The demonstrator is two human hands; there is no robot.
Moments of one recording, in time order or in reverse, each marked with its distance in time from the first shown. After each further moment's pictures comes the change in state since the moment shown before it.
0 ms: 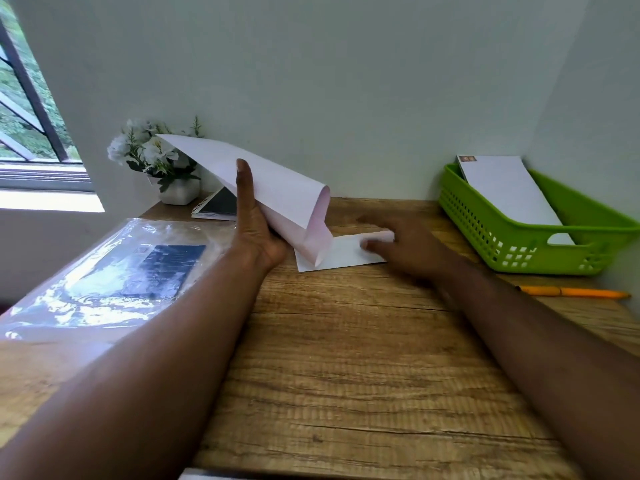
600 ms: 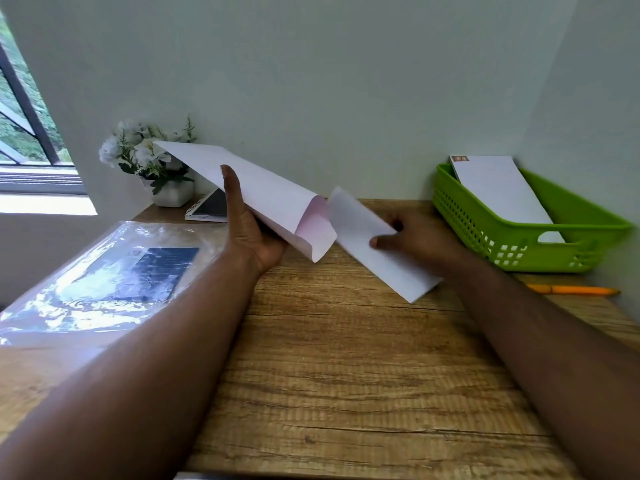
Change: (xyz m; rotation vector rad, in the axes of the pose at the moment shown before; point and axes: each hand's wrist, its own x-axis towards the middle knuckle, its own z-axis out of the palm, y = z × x) left_hand 0.012 -0.005 -0.010 -0.071 -0.100 0.000; right_hand 0.005 0.009 -0.016 0.090 0.050 0.222
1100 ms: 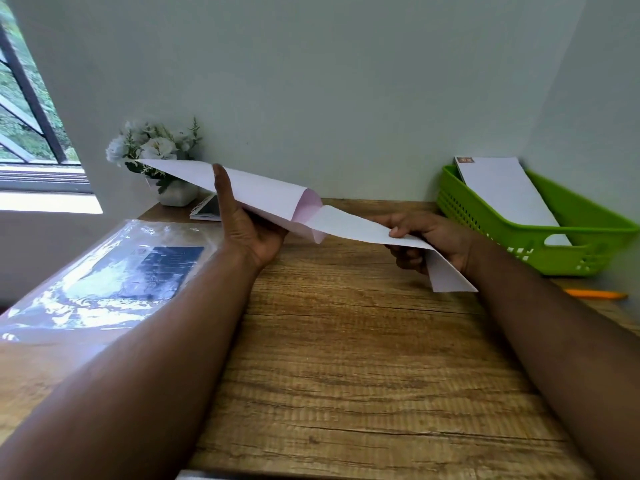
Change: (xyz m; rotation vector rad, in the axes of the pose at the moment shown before) left_hand 0.001 0.013 -0.005 -0.094 0.066 0.072; right_hand -0.002 0.003 -0.018 0.863 -0.599 0.140
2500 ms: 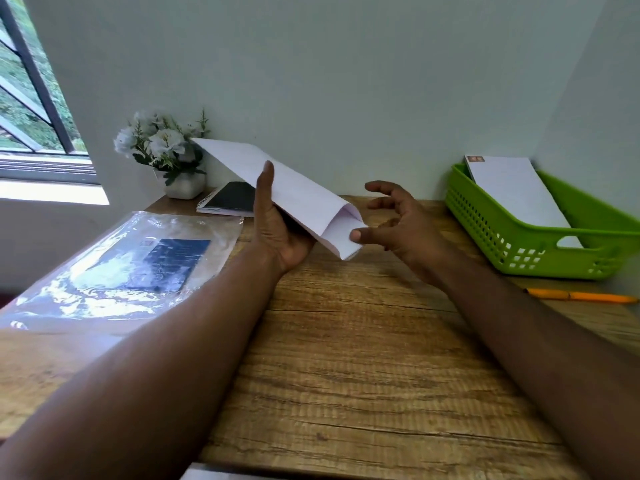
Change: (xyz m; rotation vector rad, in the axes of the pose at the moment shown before) left_hand -0.008 -0.023 0.008 0.204 -0.070 -0.132; right_hand 0.019 0.013 0.047 -0.378 0.474 -0.432
